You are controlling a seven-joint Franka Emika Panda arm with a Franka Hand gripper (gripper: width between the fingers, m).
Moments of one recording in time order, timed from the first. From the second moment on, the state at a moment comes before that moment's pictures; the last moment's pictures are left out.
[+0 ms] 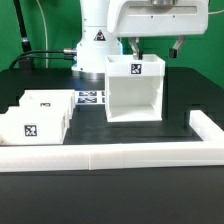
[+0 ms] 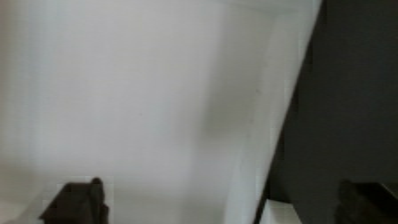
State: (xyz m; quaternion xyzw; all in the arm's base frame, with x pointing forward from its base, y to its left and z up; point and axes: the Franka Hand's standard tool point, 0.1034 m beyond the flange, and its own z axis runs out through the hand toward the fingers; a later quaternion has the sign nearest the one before) arm 0.432 0.091 0.117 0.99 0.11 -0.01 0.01
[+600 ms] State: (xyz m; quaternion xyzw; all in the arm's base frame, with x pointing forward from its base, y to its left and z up) arm 0.410 0.094 0.102 1.00 -0.03 -0.03 -0.03
